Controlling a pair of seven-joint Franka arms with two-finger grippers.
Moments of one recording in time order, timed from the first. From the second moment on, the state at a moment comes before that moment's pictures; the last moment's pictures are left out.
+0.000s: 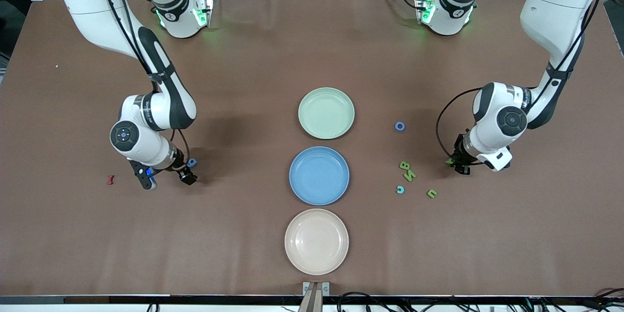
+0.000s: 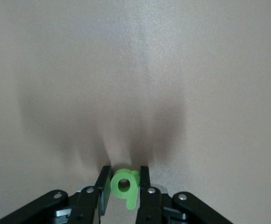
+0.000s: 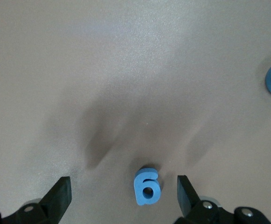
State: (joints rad) left arm 0.13 0.52 -0.23 -2.08 0.25 2.61 -1.74; right arm 0.26 0.56 -0.11 -1.94 0.13 2.48 1.01
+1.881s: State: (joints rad) left arm -0.21 0.52 -0.25 -1.94 0.25 2.62 -1.75; right arm 0.26 0.56 -0.11 -1.94 0.13 2.48 1.02
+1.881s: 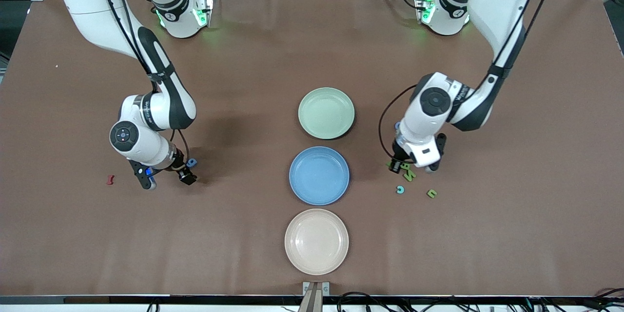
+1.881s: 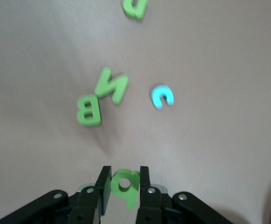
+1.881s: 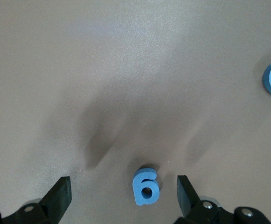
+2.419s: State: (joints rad) left arm -0.35 0.51 -0.25 -1.92 0.25 2.62 -1.77; right arm 0.26 0.56 -0.12 -1.93 0.13 2.47 1.02
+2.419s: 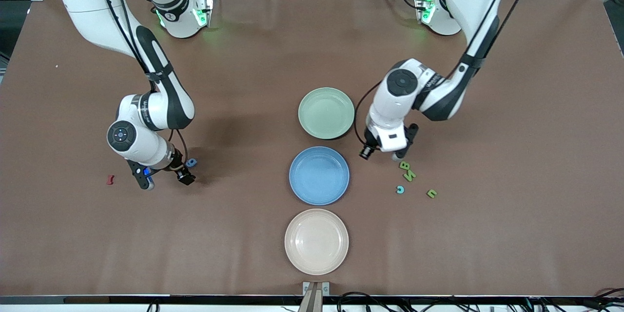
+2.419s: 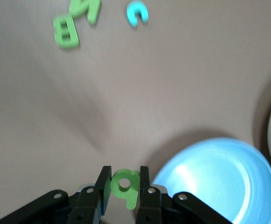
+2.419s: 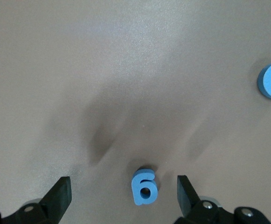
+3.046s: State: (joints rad) left arm -0.57 0.48 -0.26 -1.92 0.25 2.42 -1.86; right arm 0.26 0.56 -0.11 -1.93 0.13 2.46 1.02
